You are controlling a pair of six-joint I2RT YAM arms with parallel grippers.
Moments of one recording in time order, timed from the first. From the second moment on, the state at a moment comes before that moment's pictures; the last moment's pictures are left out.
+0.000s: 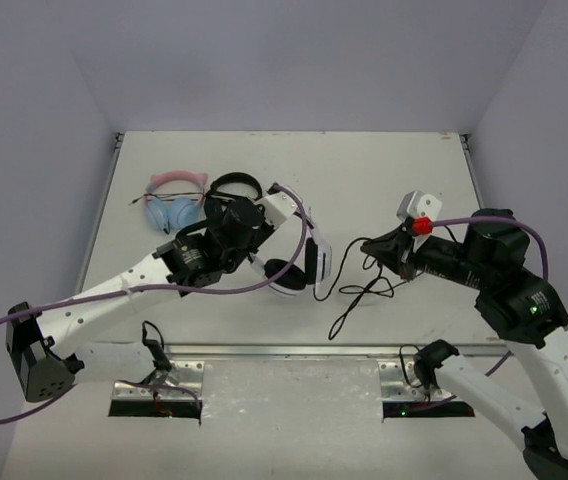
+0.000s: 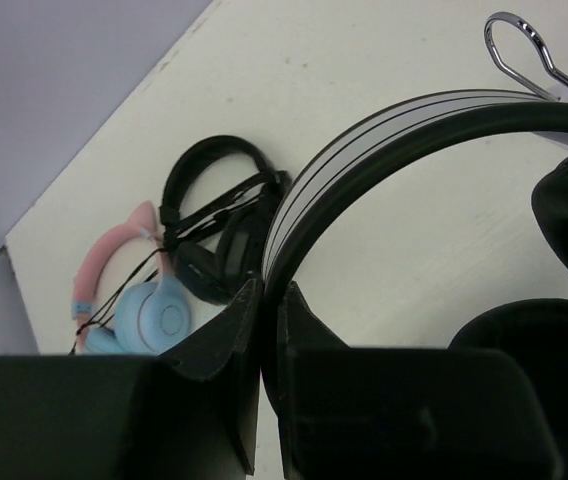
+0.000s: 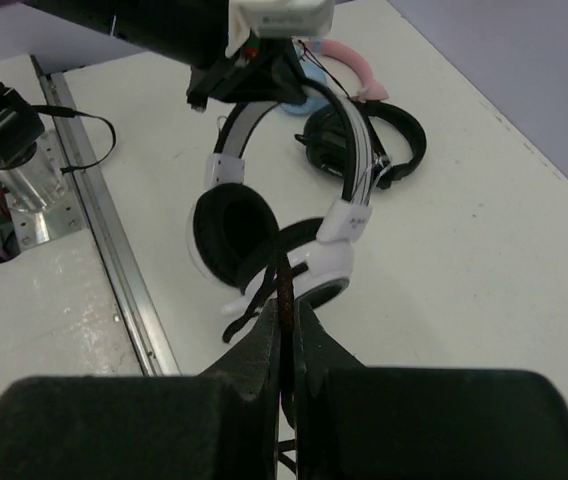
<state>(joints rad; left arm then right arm) -0.88 1.17 1.09 -0.39 -0.52 0.24 0.49 0.71 1.12 -0.68 -0.50 -0.24</state>
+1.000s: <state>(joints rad) -1.19 1.08 1.05 -0.55 -0.04 0.24 0.52 0.86 1.07 -0.71 -0.59 -0.39</state>
